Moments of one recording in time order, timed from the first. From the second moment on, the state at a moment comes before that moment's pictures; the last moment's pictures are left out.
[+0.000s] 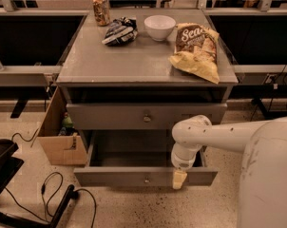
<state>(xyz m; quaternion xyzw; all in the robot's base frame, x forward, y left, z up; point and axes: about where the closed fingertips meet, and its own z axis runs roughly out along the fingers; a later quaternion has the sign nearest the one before) 0.535 -0.148 0.455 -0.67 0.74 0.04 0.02</state>
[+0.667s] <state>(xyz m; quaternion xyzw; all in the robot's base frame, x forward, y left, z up) 0.535 -0.148 0.455 -0.67 0.74 0.04 0.02</state>
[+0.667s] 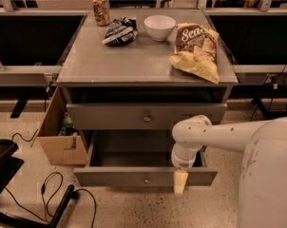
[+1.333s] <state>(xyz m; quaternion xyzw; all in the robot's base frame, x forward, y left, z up) 0.499 -0.131 0.446 -0.65 0.75 0.06 -0.01</state>
